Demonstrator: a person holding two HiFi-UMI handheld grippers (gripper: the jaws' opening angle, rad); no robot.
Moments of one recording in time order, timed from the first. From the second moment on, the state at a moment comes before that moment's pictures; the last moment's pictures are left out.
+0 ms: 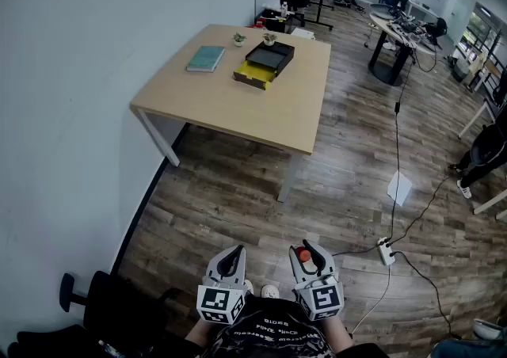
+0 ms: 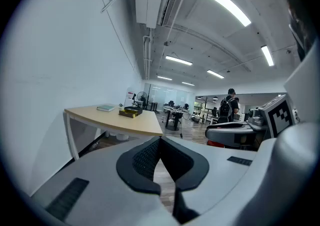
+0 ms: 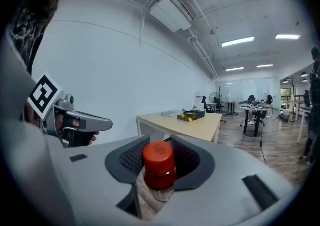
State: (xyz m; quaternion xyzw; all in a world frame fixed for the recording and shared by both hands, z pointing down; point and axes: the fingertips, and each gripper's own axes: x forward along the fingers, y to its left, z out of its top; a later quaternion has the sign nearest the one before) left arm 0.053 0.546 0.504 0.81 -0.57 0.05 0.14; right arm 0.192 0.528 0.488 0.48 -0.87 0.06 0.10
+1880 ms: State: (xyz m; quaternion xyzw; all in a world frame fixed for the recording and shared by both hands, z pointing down) left arm -0.034 0.355 0.530 0.79 -0.59 0.03 0.19; right arm 0.108 0.315 0.510 0.44 -0.89 0.08 0.10
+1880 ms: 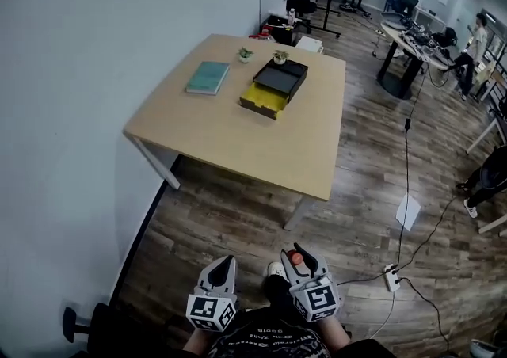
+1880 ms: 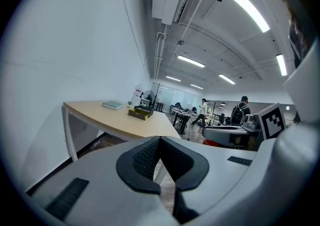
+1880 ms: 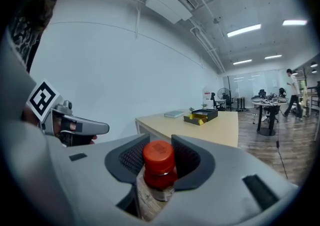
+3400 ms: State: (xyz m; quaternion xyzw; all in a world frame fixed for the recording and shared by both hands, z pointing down) left arm 0.029 0.089 0.544 0.77 -0.61 0.03 0.19; right arm 0.164 0.050 0.530 0.41 -0.90 0.10 0.09
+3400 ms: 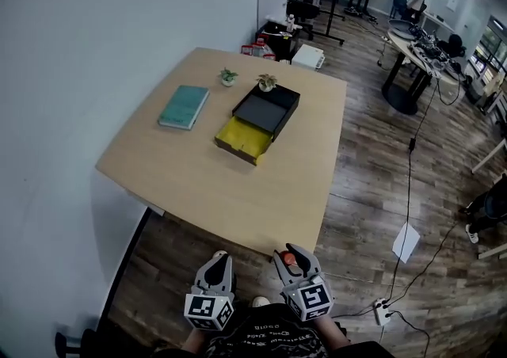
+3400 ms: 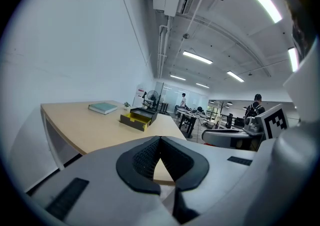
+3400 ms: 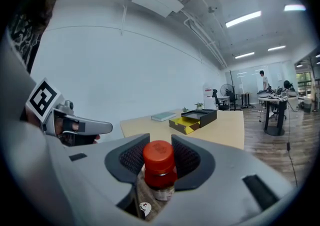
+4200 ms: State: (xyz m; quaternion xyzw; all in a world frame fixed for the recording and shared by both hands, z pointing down) left arm -0.109 -0.124 0.553 0.81 -0.54 0.05 0.20; right arm 0.045 -0.120 0.538 0.49 -0.85 0.10 0.13
